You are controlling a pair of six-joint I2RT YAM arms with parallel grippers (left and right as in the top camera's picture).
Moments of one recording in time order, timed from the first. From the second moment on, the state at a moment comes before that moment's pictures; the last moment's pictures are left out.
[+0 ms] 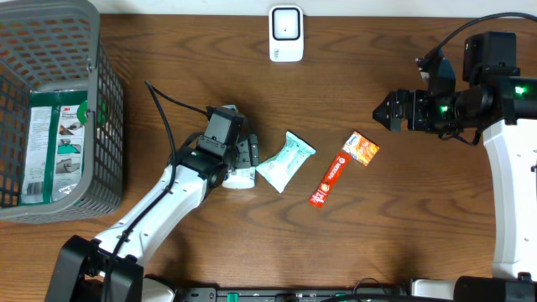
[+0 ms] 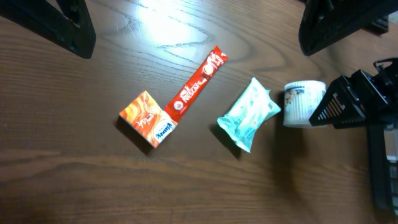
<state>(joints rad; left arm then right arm) -0.44 1.49 0.87 -0.40 -0.05 -0.49 -0.05 1.53 1.62 -1.30 -0.41 0.01</state>
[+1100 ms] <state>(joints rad) 0.13 1.49 2.05 -1.17 -0.11 -0.27 -0.05 1.53 1.62 -1.30 -0.41 0.01</state>
